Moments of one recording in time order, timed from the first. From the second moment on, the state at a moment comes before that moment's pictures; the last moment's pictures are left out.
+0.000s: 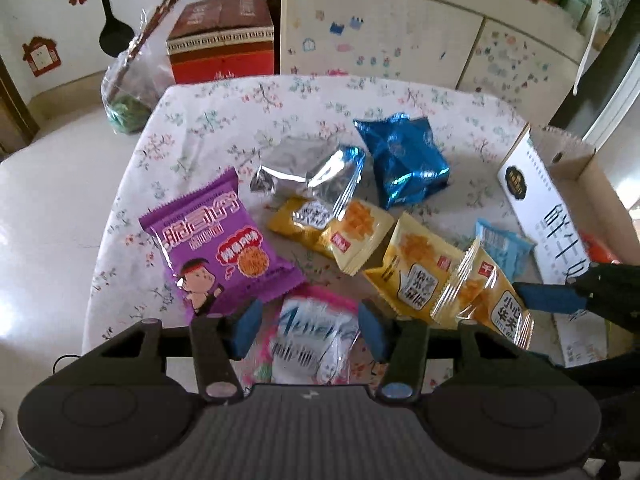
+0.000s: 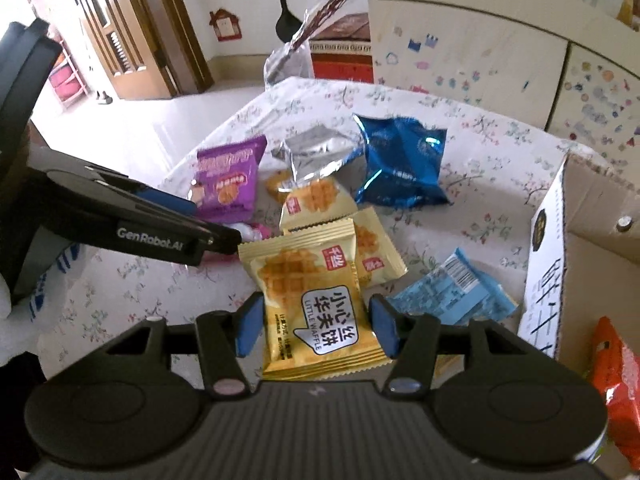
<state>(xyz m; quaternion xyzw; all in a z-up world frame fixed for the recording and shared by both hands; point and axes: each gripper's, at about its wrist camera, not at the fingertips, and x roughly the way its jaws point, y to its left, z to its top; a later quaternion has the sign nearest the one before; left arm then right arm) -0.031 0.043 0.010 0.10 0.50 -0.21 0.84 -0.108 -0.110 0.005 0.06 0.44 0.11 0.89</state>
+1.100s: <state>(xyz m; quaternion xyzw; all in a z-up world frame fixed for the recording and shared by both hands) -0.024 0.044 -0.055 0.13 0.56 -0.19 0.80 -0.110 -0.128 0.013 0.09 0.43 0.09 0.89</state>
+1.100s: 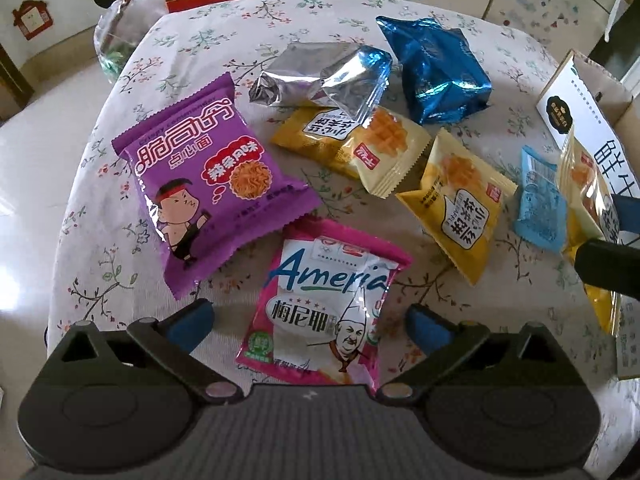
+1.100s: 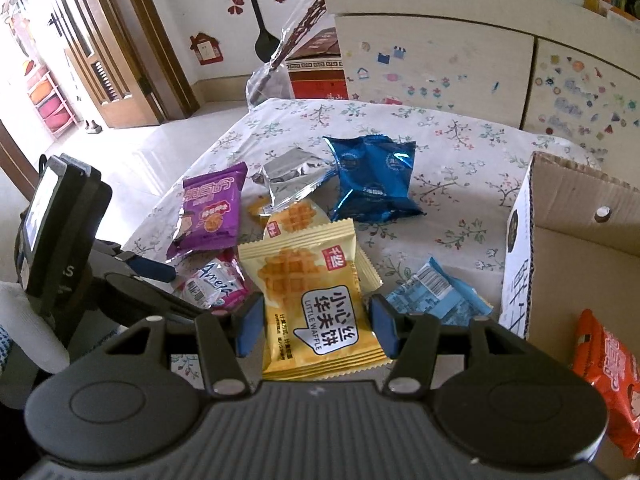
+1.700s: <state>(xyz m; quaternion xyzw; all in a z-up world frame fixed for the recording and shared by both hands) -0.032 0.039 0.000 0.09 0.52 -0.20 0.83 -0.114 -0.131 0.027 0.10 0.41 0.09 0.90</state>
